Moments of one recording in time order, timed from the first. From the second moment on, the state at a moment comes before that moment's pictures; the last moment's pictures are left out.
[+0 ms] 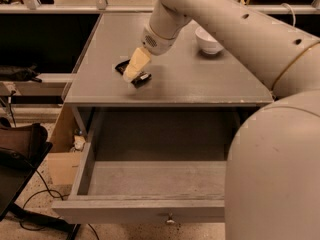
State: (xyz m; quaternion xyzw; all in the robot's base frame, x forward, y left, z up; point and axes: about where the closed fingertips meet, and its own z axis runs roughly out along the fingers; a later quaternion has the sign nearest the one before) arm 0.697 0.036 0.855 -0.46 0.85 0.11 0.22
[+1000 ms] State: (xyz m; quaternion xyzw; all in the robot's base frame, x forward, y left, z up) arm 0.707 0.079 0.808 -0.48 0.85 0.09 0.21
